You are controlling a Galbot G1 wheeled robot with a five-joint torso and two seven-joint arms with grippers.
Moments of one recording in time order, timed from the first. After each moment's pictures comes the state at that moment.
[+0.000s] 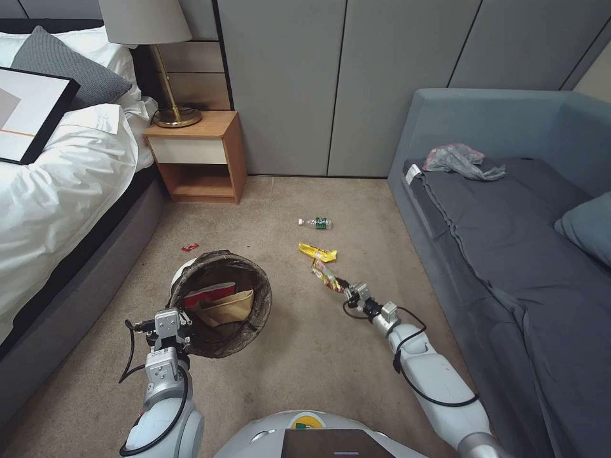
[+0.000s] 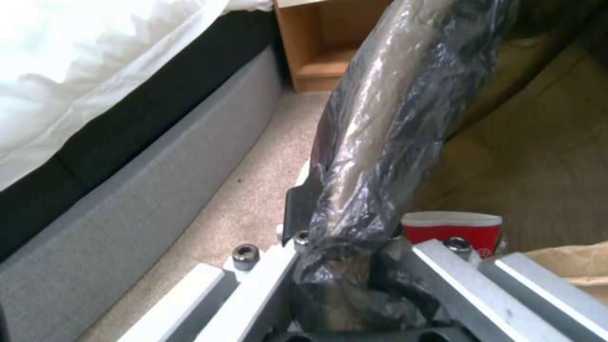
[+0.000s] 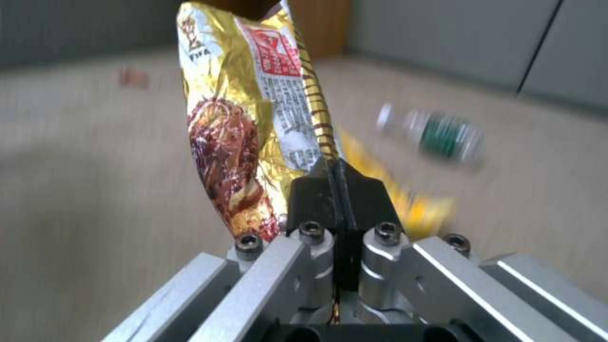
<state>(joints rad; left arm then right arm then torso) 1.79 -1.52 -0.54 -2.27 0.02 0.25 -0.40 -0.97 1.27 0.32 1.02 0.17 0.38 -0.51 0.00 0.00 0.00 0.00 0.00</state>
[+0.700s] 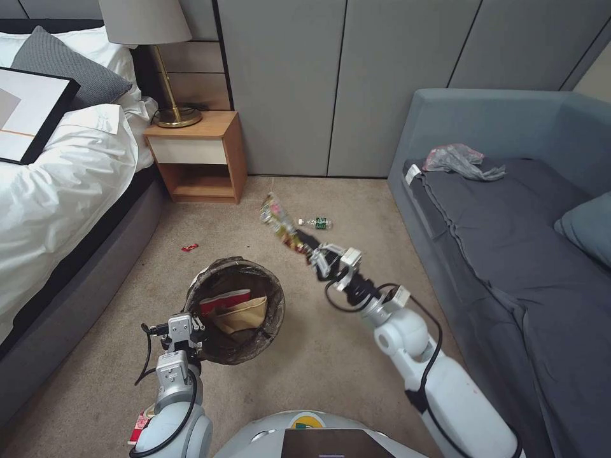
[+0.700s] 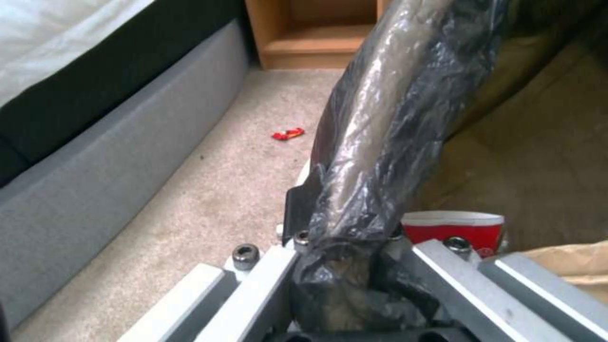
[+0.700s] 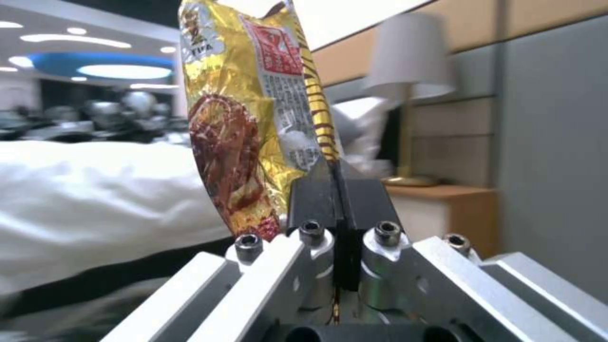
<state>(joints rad) 1.80 -1.51 -0.49 -2.27 -0.02 0.27 -0.39 -1.20 1.18 0.16 1.96 0.46 0.27 -0.46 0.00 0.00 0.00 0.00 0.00</state>
